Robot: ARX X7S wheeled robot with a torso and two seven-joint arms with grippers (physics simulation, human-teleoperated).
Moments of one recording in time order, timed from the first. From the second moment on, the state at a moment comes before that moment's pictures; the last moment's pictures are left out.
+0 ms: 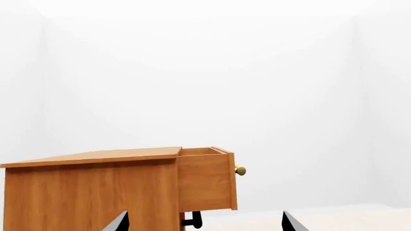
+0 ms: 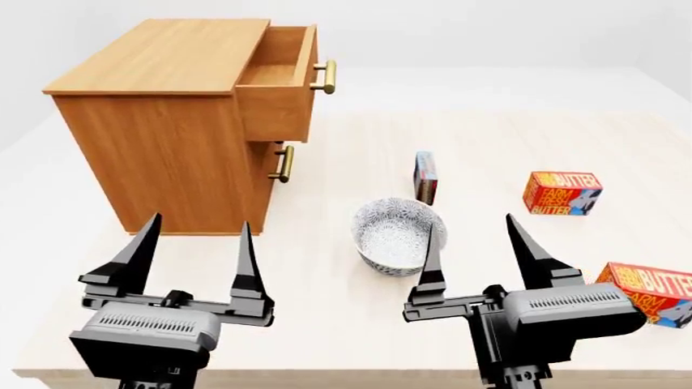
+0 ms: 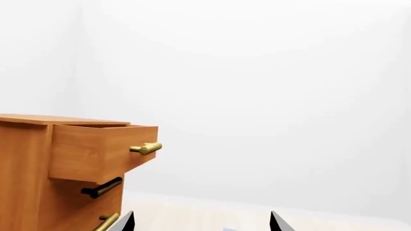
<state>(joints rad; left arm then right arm) -0.01 -0.32 0.20 0.44 -0.18 0.07 -0.22 0.05 0.31 -0.26 -0.43 0.15 0.04 0.26</state>
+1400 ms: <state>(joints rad) -0.01 -0.34 0.22 0.44 -0.20 0.07 -0.24 0.06 0.33 -0.28 -0.43 0.17 0.04 0.28</state>
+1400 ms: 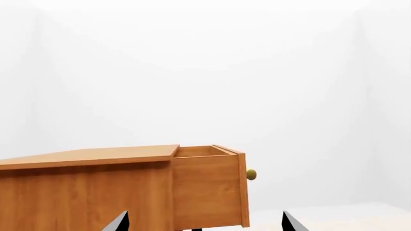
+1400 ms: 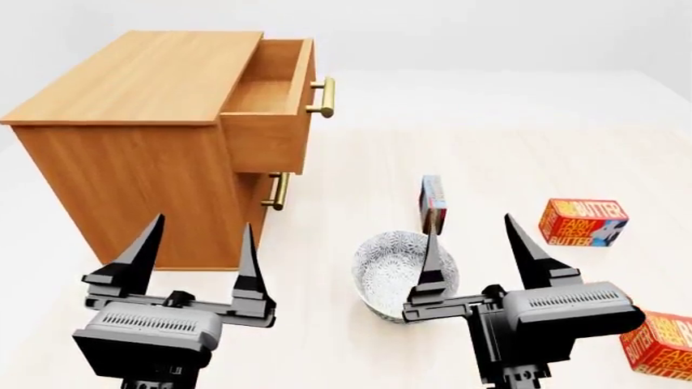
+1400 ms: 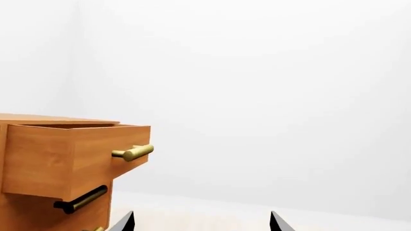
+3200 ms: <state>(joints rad) -0.03 -0.36 0.24 0.41 -0.20 0.10 -0.26 0.08 0.35 -0.30 -0.41 0.19 0.02 0.30</state>
